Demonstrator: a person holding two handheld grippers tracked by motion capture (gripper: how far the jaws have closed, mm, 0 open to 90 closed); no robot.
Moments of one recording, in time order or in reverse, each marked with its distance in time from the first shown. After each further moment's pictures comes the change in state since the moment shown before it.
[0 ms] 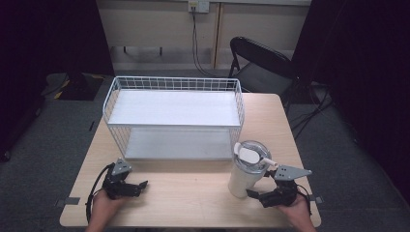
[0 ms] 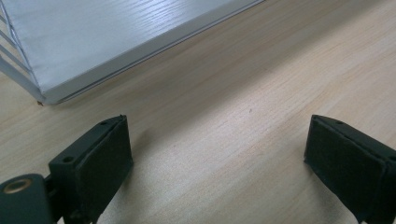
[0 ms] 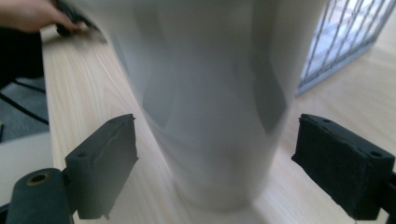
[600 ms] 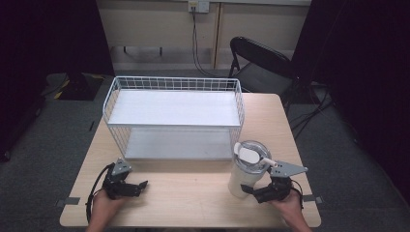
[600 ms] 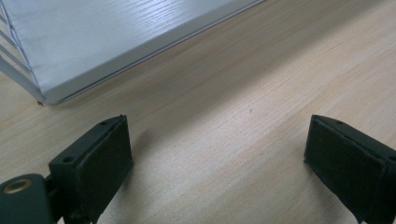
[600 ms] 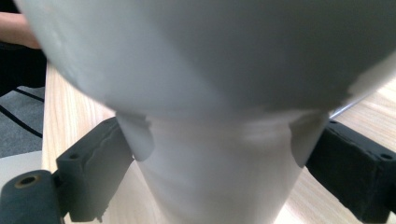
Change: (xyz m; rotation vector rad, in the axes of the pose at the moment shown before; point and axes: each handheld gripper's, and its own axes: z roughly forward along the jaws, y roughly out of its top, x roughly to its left) left arm 0.000 0.000 0.000 0.000 0.000 0.003; right arm -0.001 0.013 0.014 -0.088 0.013 -0.074
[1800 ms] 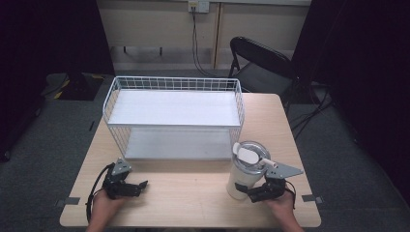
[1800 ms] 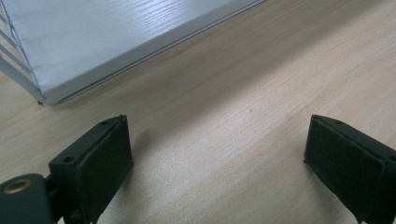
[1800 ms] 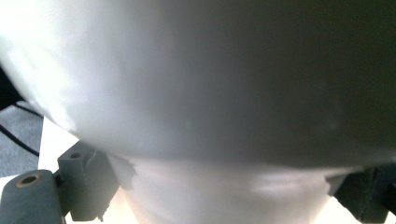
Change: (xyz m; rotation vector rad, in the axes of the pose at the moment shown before) left arm 0.000 0.000 0.000 0.000 0.000 -0.004; right arm 0.008 0.001 0.014 -0.079 0.000 -0.011
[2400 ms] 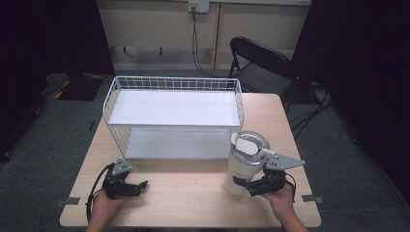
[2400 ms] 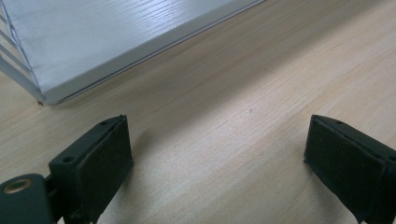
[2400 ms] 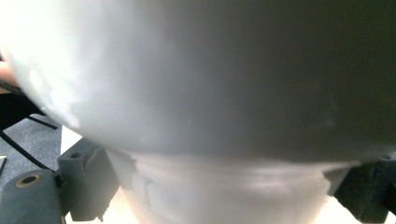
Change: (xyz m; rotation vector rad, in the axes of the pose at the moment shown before) left arm 0.000 0.000 0.000 0.000 0.000 0.002; right arm 0.001 0.038 0.001 -0.025 0.029 0.026
